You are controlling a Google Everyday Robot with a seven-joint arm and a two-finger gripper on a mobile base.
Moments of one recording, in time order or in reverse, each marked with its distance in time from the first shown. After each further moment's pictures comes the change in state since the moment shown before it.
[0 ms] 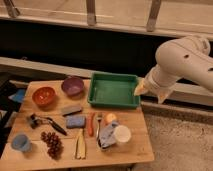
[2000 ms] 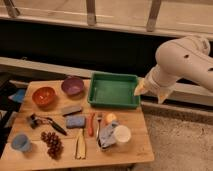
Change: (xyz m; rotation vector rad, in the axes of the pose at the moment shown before) arm 0.000 0.000 0.000 0.000 0.000 0.000
